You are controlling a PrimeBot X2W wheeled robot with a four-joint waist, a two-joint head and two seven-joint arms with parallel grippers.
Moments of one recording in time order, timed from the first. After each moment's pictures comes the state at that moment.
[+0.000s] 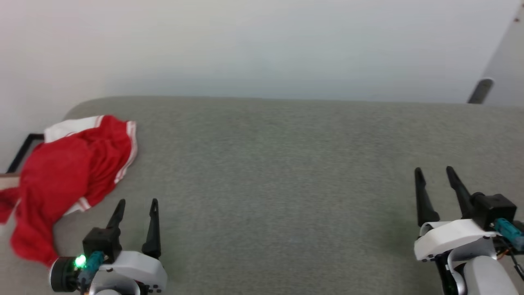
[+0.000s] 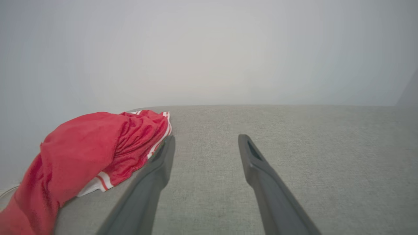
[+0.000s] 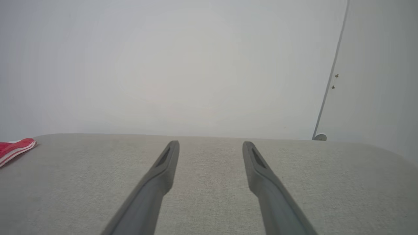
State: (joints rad) left arm -0.16 0.14 0.07 0.38 -0.10 -0.08 -0.26; right arm -0.28 -0.09 -0.03 0.42 0.15 0.13 -0.26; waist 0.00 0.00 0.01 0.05
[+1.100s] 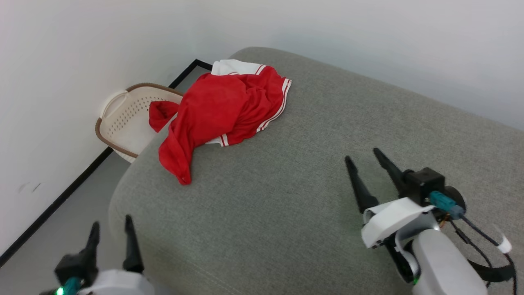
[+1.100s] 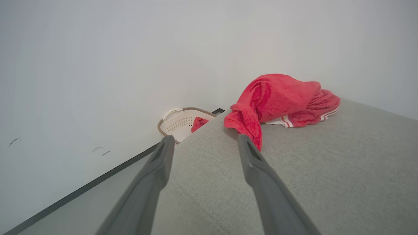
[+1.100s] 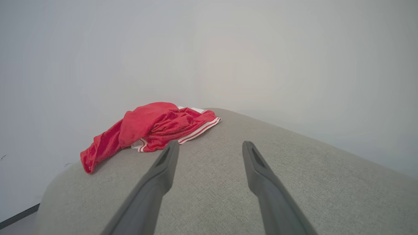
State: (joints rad) left arm -0.05 0.06 0.20 0.27 -0.14 -0.03 -0.26; right arm -0.45 -0.07 0.28 0.55 0.23 0.13 -0.26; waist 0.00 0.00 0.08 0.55
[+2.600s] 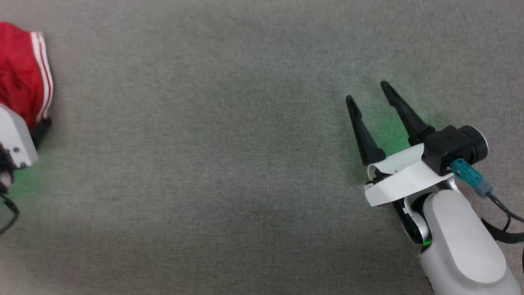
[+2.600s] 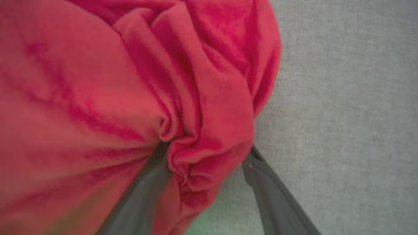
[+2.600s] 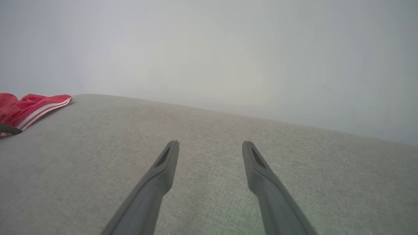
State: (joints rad) left arm -0.92 0.70 -0.48 0.92 -0.88 -0.13 0.43; right arm -0.53 -0.12 0.30 0.29 0.18 0.13 -0.26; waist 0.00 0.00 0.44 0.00
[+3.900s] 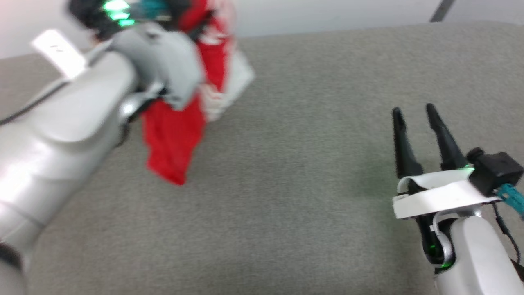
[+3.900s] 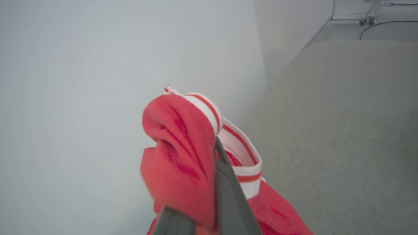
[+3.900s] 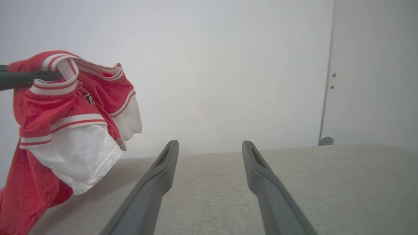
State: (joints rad) left arm -1.34 0.56 -1.15 0.62 -0.77 -0.13 0.00; right arm -0.39 -0.06 0.11 0.22 0.27 0.13 -0.26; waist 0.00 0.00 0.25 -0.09
